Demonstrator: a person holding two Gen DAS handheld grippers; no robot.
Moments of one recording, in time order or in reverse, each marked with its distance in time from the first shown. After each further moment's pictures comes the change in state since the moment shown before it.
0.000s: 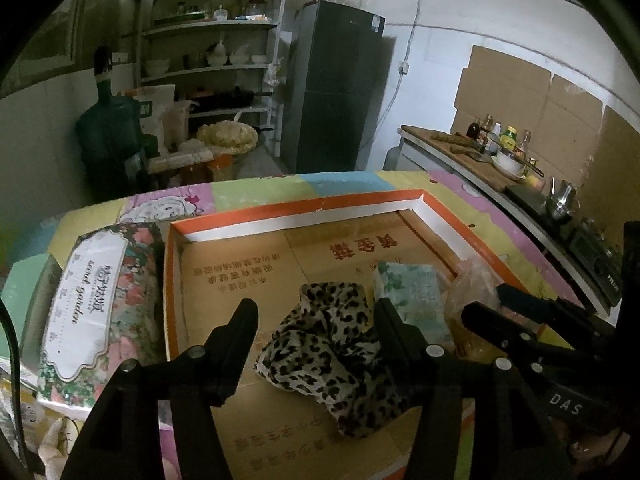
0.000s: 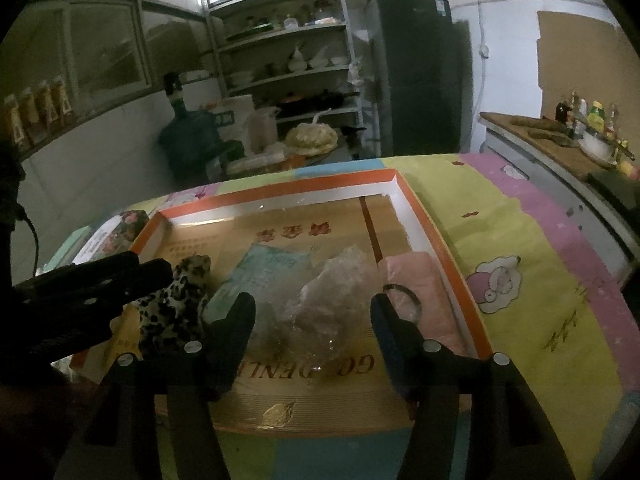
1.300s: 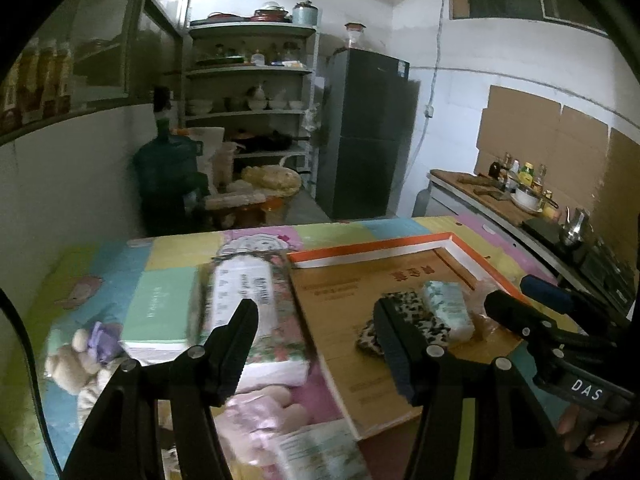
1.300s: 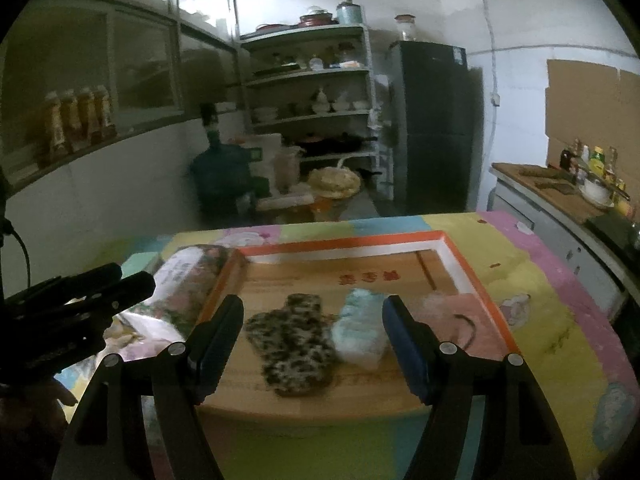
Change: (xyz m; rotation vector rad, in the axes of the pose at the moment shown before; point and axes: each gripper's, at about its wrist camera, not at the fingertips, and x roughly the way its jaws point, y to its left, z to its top) left arm -0.115 0.058 -0.017 -0.022 -0.163 0.115; right arm -0.064 0.096 0.009 -0.067 -0.149 0.021
